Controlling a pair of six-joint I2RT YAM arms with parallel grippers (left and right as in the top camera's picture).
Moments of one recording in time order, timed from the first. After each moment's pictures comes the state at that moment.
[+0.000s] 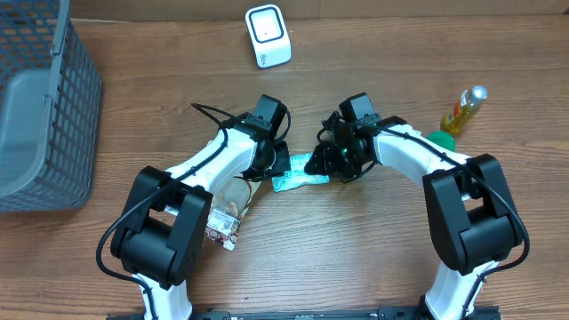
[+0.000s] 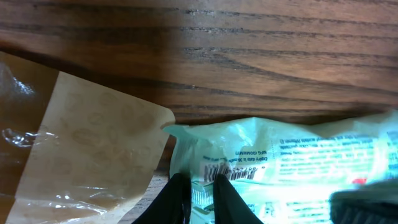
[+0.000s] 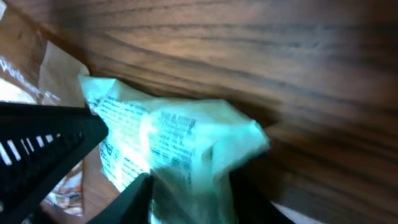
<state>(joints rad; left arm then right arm) -0.46 1.95 1.25 -0.66 0.15 -0.62 0.35 1.96 1.17 -0.55 -0.55 0.34</state>
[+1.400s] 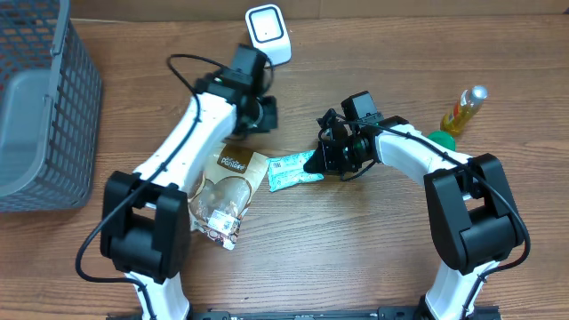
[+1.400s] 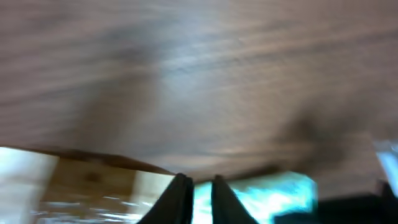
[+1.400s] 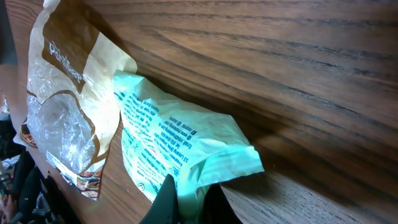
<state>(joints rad) -0.33 1.95 1.57 -0.84 0.10 -0.40 0.34 1.96 1.17 -0.51 -0.65 0.25</state>
